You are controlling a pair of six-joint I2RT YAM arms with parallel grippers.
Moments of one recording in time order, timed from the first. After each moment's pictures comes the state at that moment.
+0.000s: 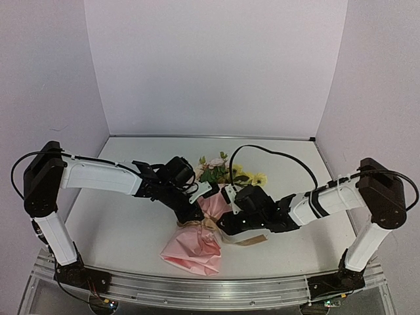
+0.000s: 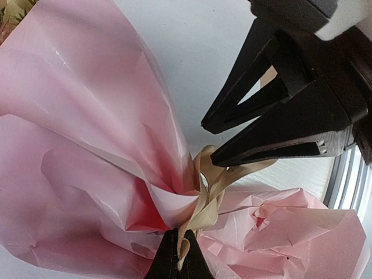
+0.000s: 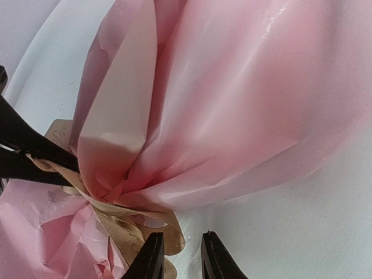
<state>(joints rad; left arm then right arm) -0.96 1.76 1.14 -0.36 0.28 0.08 1.02 1.72 0.81 0.14 0.01 0.57</state>
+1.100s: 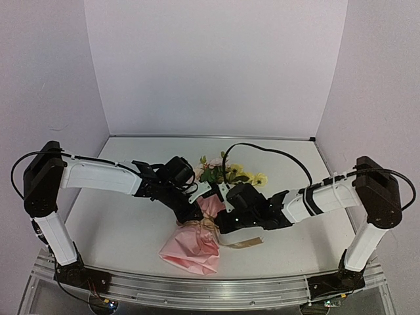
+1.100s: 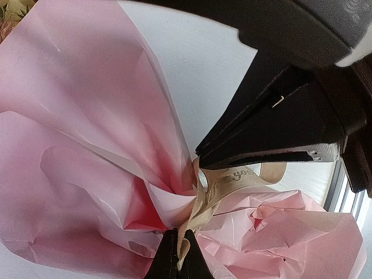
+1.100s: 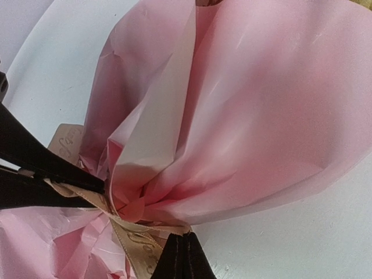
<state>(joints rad) -0.96 1.76 1.14 -0.36 0.27 0.08 1.06 1.77 0.92 0.05 0.06 0.57</state>
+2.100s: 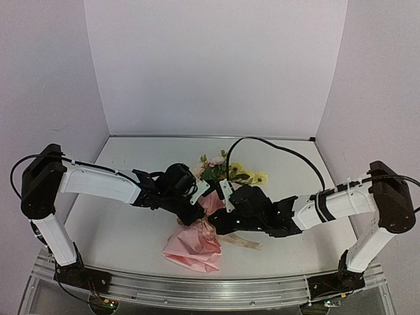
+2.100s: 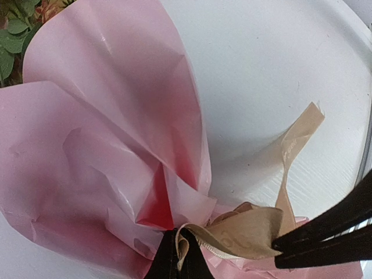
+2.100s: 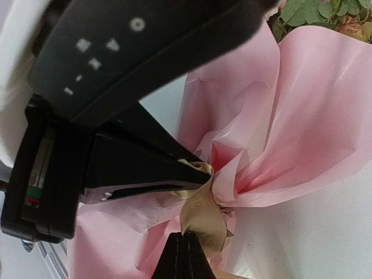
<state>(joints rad) -1.00 1.74 1.06 -0.21 0.11 -0.10 1.13 1.66 0.85 0.18 0.11 0.65</state>
